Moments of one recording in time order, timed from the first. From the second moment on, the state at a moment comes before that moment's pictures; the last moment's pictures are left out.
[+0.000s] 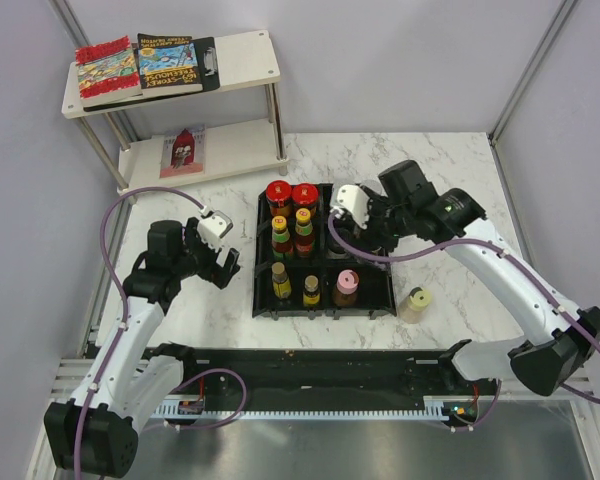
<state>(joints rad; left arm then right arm) -0.13 0.84 0.65 -0.46 0.40 0.40 0.63 1.32 1.43 -0.99 -0.31 -0.63</state>
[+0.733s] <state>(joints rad) -0.13 0.79 0.65 -0.47 0.45 0.40 0.29 1.18 0.96 -1.16 -0.23 -0.86</state>
